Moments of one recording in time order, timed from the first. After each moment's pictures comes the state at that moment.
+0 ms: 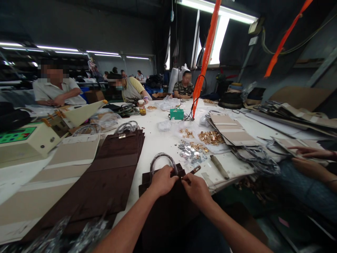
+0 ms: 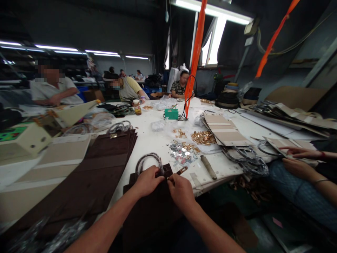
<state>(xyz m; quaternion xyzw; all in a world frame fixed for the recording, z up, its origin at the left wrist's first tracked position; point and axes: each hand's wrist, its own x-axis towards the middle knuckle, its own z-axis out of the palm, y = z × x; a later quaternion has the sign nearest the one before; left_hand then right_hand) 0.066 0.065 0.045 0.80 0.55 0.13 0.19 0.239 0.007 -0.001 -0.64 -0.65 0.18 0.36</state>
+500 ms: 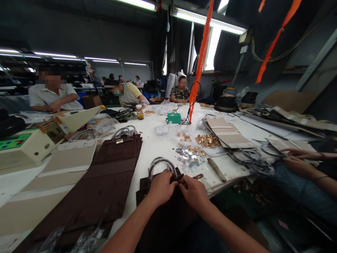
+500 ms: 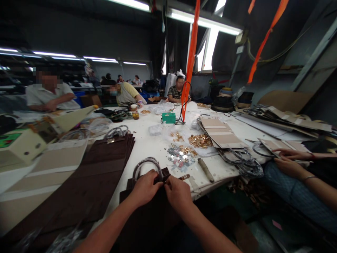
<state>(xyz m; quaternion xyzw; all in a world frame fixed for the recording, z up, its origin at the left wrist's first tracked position) 0.067 0.049 0.059 0.83 0.51 0.15 0.15 0.236 0.002 0.021 -0.67 -0.67 0.13 0.29</state>
